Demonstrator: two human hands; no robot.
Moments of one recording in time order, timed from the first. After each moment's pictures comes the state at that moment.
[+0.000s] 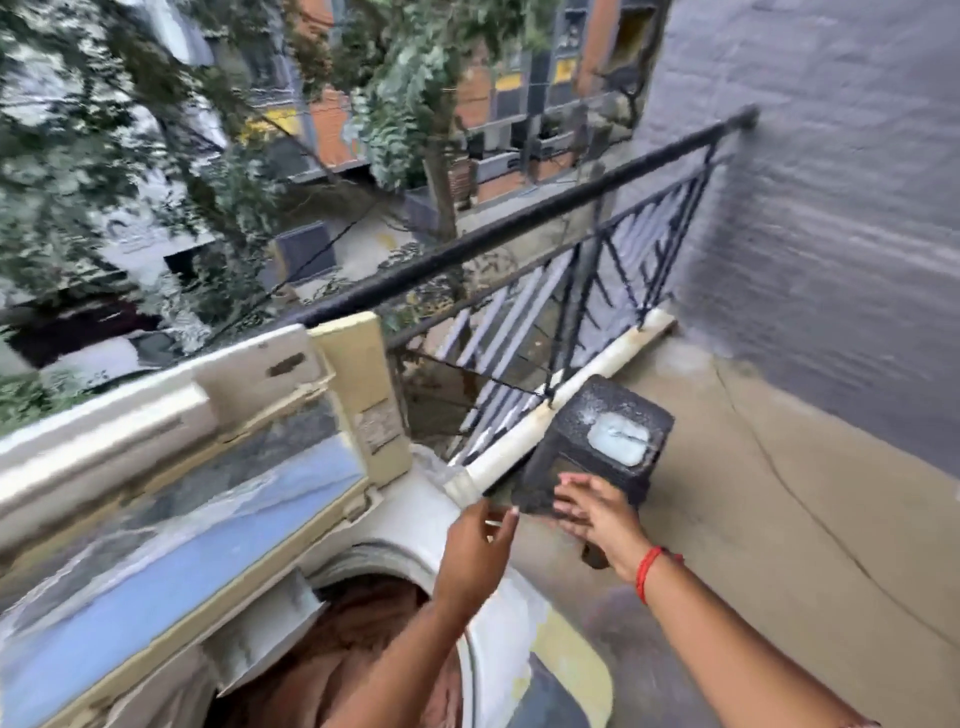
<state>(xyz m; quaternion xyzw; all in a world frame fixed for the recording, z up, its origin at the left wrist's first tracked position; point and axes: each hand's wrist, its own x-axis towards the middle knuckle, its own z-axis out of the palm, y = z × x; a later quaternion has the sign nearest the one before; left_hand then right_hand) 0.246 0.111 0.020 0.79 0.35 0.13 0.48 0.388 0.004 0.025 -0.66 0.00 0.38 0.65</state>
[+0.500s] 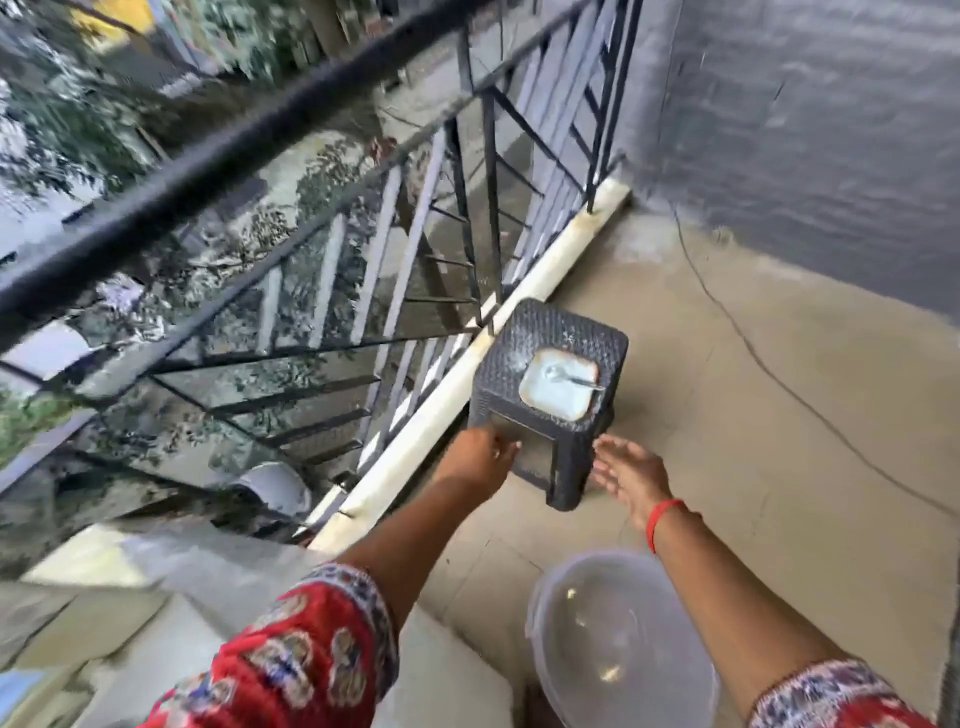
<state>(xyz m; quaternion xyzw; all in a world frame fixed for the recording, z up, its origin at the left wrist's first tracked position) 0.563 0.119 -0.098 0.90 0.24 -0.11 0.33 0.653 -0.069 -0.160 -0.66 0.20 0.30 0.66</state>
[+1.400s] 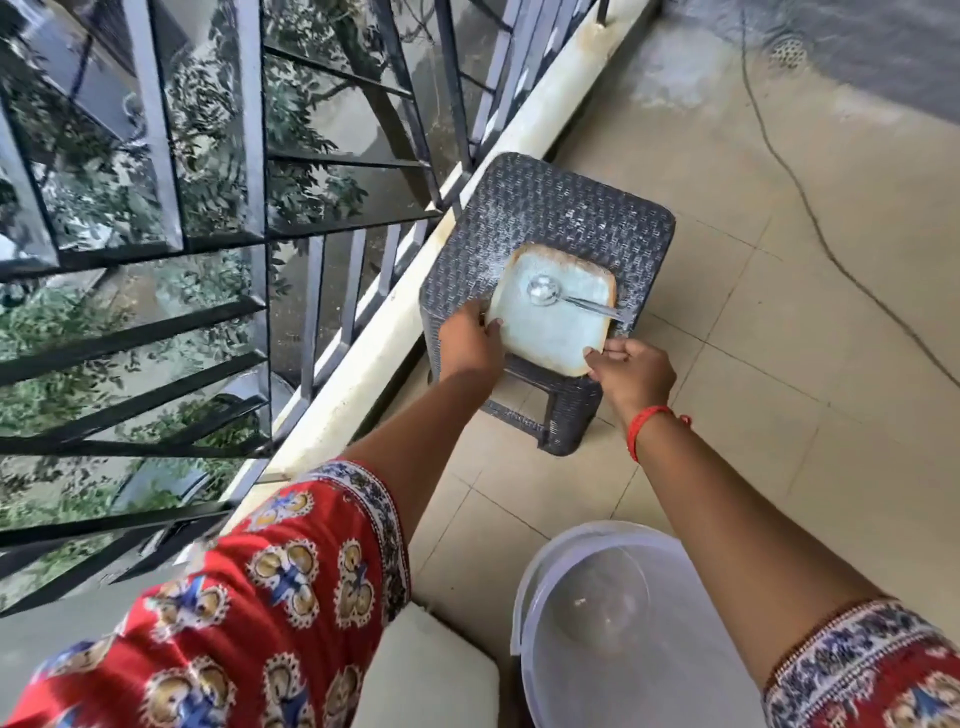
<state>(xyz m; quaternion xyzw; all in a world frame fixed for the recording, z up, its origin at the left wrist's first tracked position) 0.745 0.161 -0.351 0.83 0.39 0.00 0.40 0.798 -0.009 -0.398 -0.83 0.17 0.15 0.51</state>
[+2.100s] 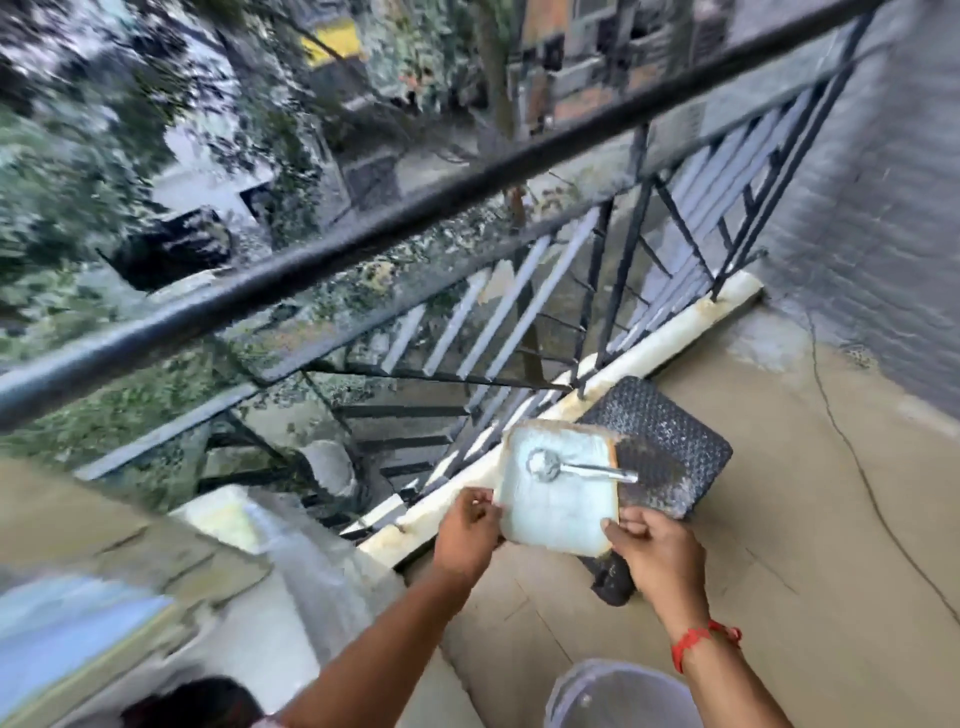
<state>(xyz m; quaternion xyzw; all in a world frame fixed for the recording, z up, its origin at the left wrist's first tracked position) 0.488 0.167 -0.091 0.58 0.50 0.13 0.63 0.633 0.004 -0.092 -0.84 -0.12 0.20 0.49</state>
